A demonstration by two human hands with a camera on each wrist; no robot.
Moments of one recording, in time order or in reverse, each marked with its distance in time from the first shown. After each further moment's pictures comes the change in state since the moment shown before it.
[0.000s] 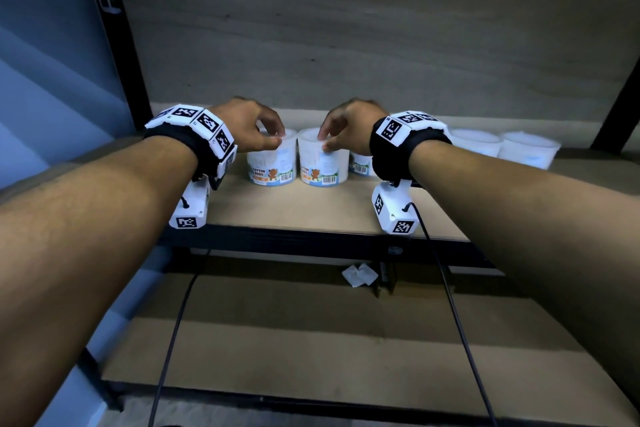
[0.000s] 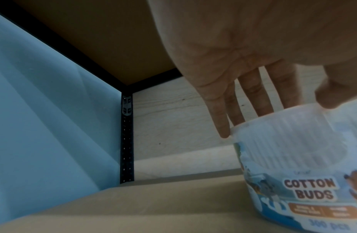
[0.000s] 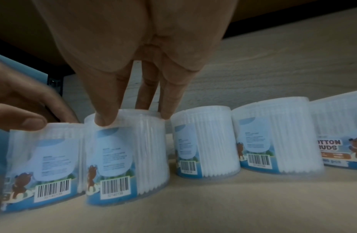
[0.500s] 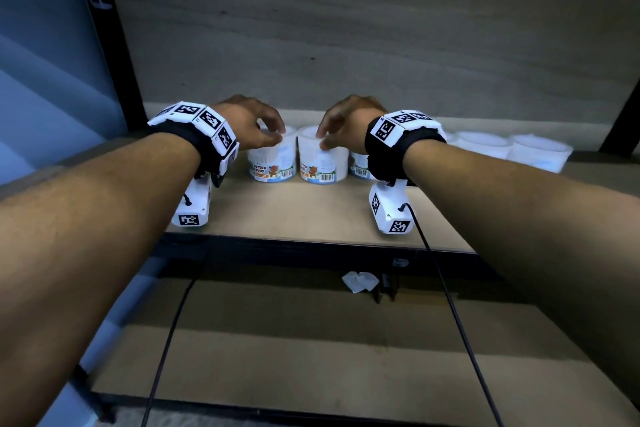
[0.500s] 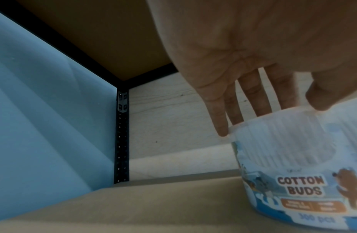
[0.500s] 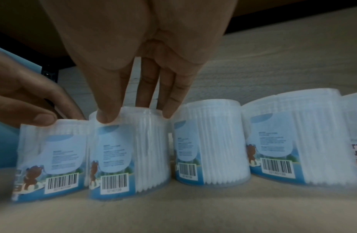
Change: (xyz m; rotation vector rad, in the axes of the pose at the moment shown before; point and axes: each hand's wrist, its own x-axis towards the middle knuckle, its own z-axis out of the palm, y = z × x) left_hand 0.025 -0.014 0.012 -0.010 0.039 -0.055; right_hand 0.030 0.010 0.009 0.013 0.020 0.046
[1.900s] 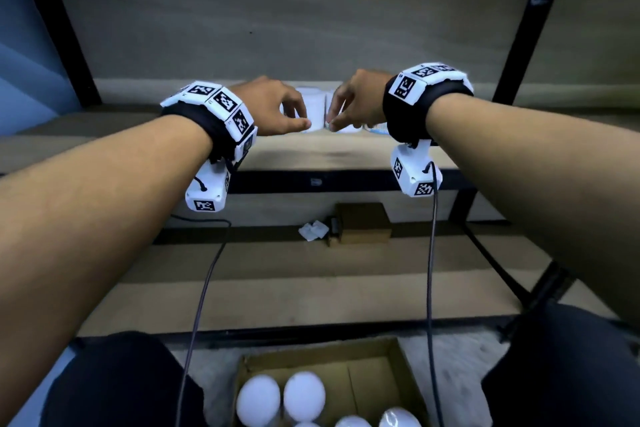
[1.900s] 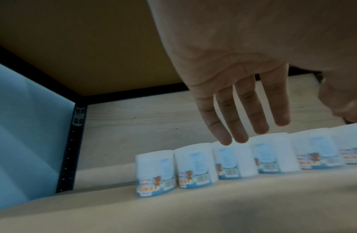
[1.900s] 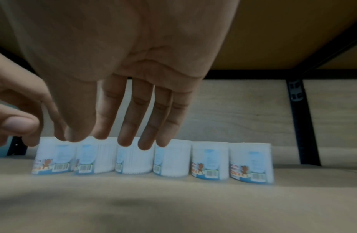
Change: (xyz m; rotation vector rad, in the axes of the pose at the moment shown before) left_hand -0.089 0.185 -0.011 0.002 -0.093 0.212; right_hand -0.179 0.026 -0.099 -0.157 -0.173 0.117
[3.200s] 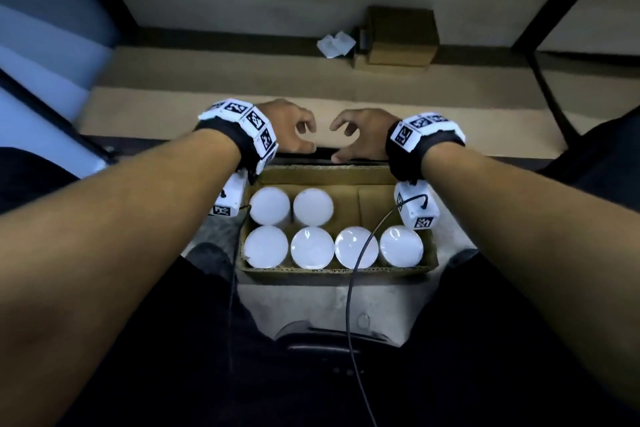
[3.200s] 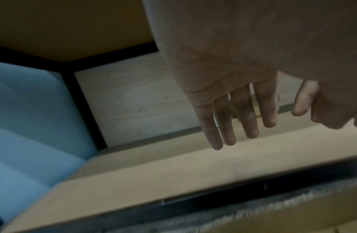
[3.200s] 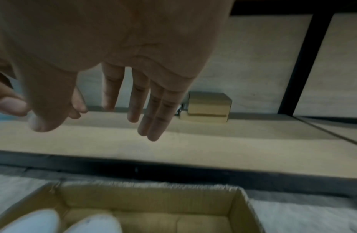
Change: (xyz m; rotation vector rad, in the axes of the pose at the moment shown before) left_hand -0.155 0.015 0.295 -0.250 -0.647 -0.178; right_hand -0.109 0.052 0.339 0.220 -0.535 0.071
